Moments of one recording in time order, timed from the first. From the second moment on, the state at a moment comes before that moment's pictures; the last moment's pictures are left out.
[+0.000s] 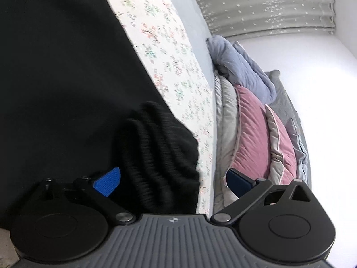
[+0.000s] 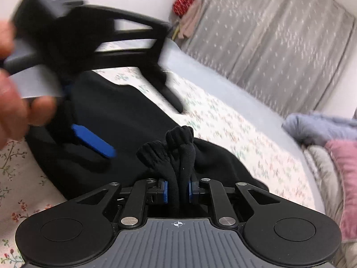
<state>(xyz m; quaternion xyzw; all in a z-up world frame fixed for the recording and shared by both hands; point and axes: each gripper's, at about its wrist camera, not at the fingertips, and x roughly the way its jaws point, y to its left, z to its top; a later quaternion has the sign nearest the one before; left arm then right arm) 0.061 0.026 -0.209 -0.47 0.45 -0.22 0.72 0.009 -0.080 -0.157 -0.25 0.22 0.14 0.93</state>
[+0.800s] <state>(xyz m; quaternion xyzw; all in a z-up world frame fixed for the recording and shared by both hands) 0.080 0.020 -0.215 -0.44 0.48 -0.19 0.73 -0.018 -0.051 -0.171 -0.33 0.17 0.12 0.92</state>
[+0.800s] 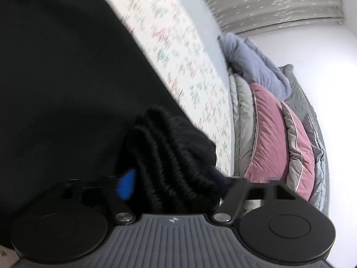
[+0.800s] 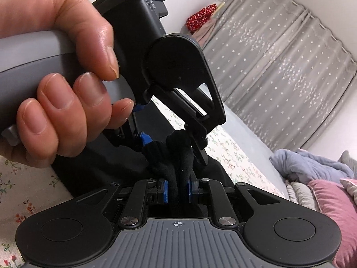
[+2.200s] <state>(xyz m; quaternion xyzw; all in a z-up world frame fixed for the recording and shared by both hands) 0.063 0.148 -0.142 -0.35 0.36 -0.07 0.86 -0.021 -0.049 -0.196 -0.35 0.25 0.04 0.90</state>
